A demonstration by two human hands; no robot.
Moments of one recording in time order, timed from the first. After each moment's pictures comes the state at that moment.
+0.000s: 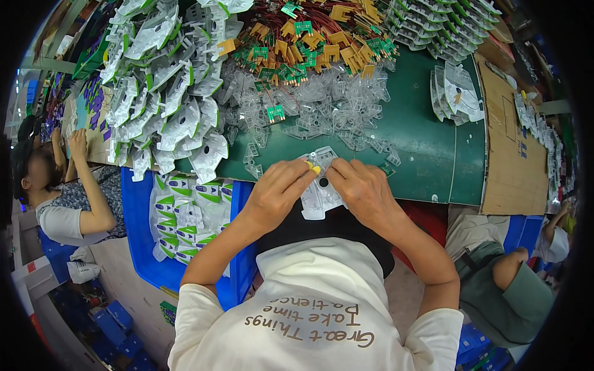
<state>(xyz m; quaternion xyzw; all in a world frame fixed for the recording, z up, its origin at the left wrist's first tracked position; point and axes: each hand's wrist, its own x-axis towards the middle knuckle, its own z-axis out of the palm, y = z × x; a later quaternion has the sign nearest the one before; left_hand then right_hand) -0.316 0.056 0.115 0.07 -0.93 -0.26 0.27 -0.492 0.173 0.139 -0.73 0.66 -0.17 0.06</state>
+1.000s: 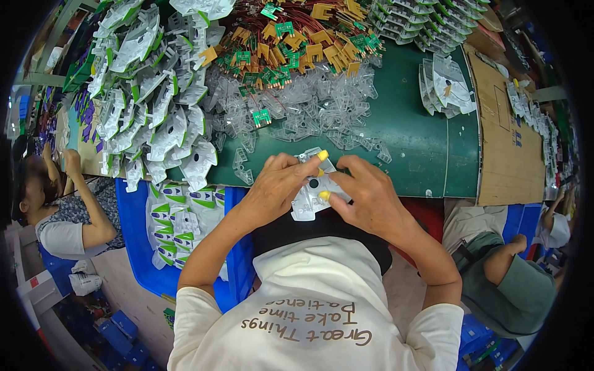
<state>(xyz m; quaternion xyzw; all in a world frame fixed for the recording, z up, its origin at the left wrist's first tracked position) -0.331 0.046 0.101 0.06 -0.90 -0.38 0.18 -0.501 0.190 0.157 -0.65 0.69 -0.26 0.15</state>
